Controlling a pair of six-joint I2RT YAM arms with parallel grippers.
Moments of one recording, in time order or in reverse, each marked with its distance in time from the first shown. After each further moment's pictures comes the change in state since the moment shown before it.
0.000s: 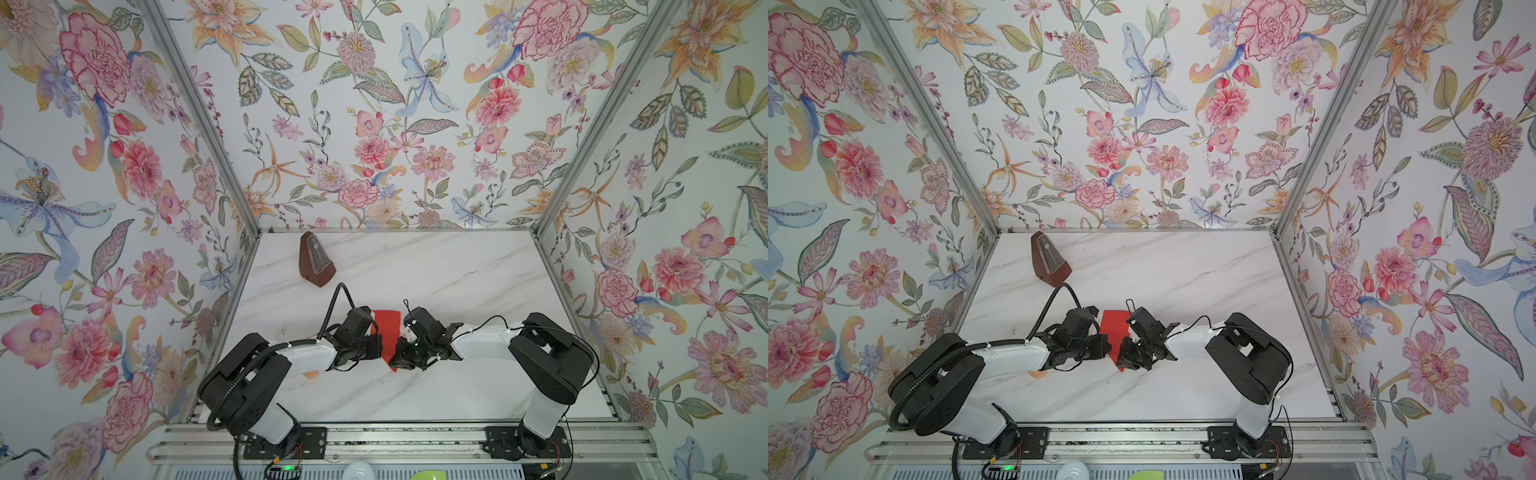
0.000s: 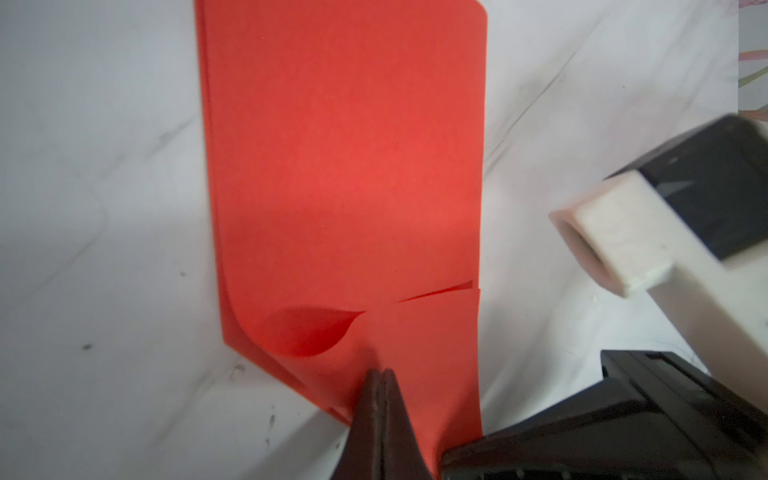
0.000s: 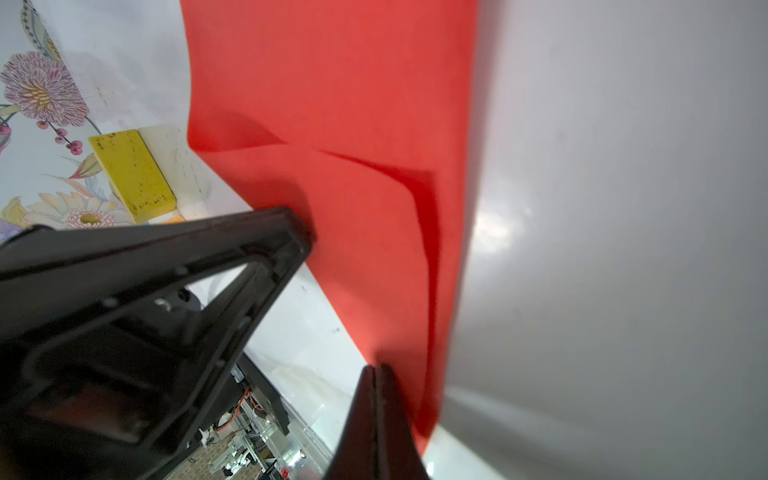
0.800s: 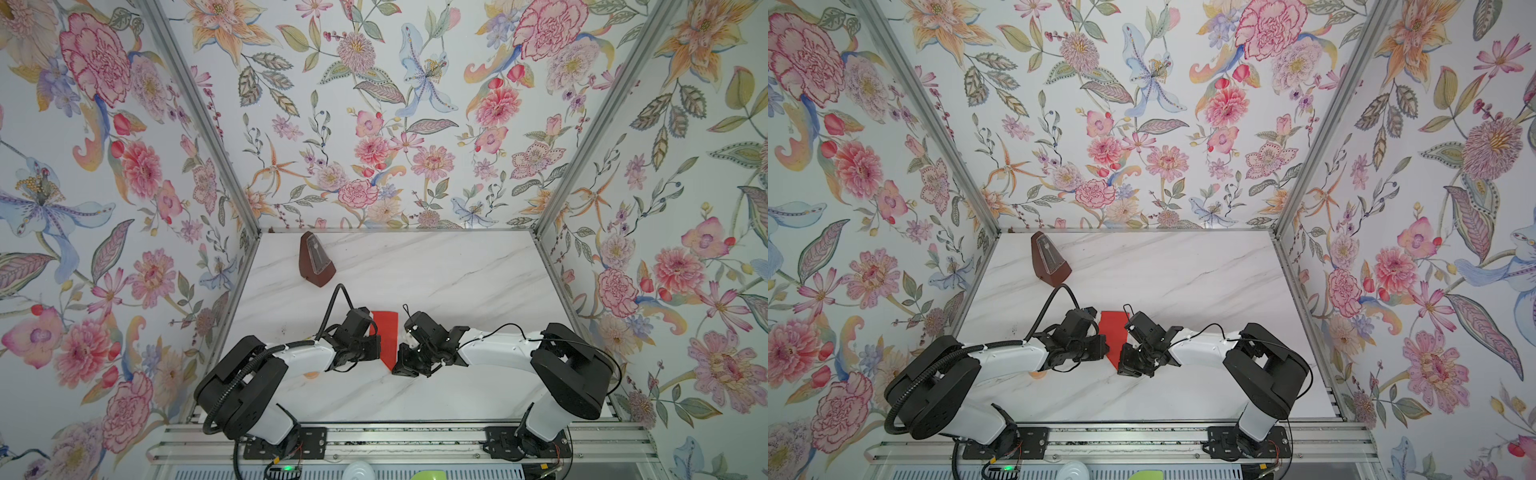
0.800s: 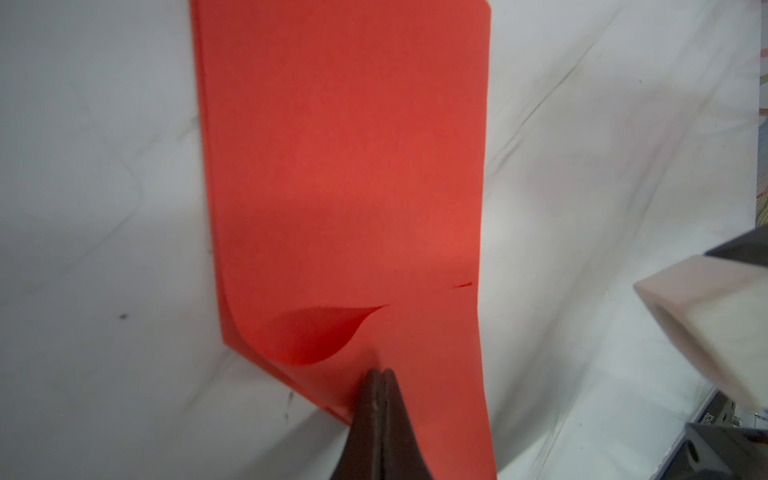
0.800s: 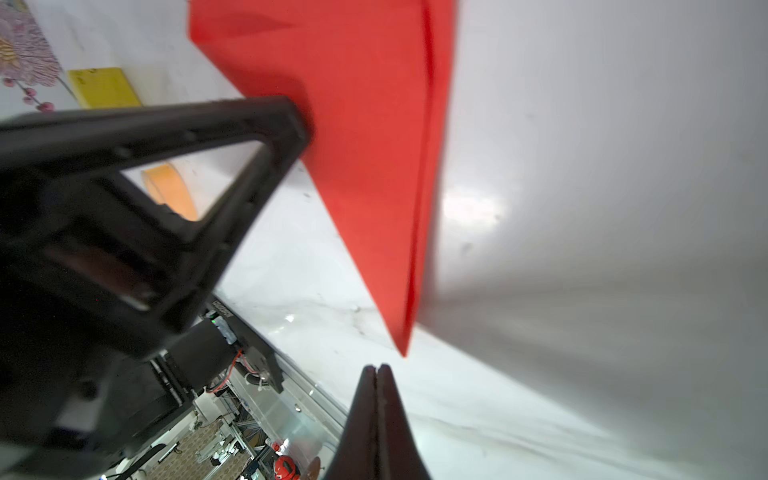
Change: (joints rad) left arm 0.000 -0.023 0.000 -0.046 -0.019 0.000; right arm 0.051 -0.112 0.021 -0.135 0.023 0.007
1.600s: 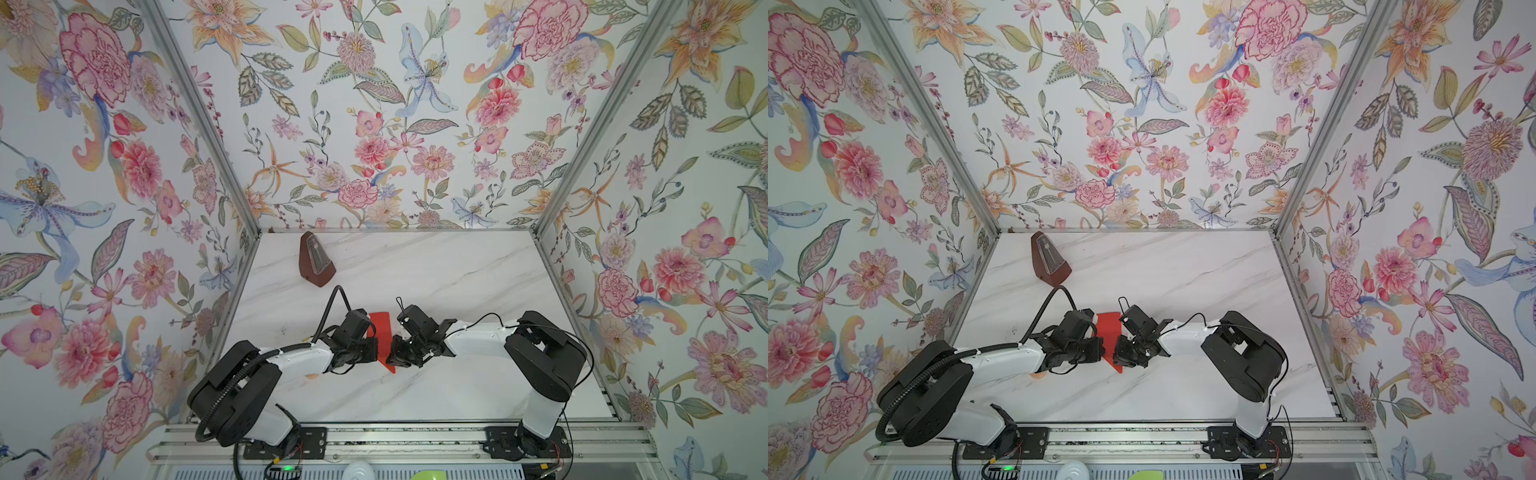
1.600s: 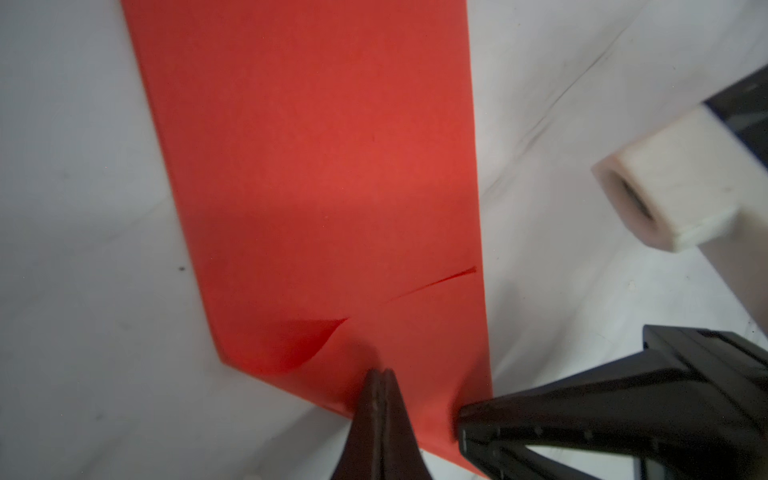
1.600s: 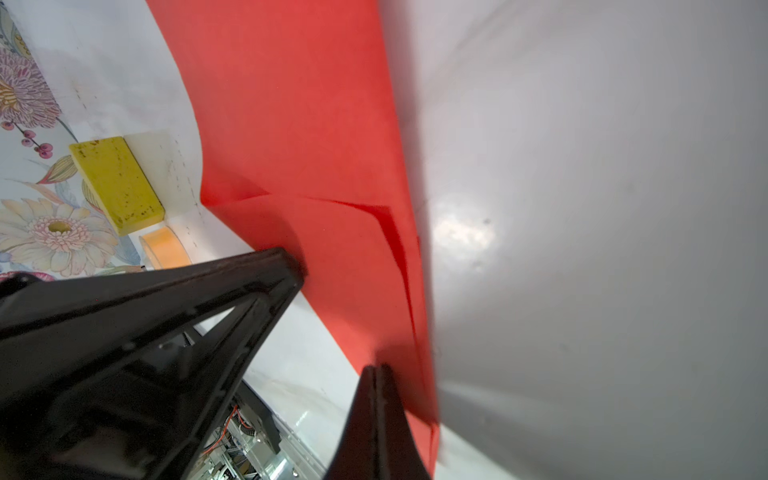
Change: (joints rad) left arm 0.005 -0.045 -0.005 -0.081 -0.040 0.011; right arm -0.042 0.156 0.073 0.050 0.027 -0.047
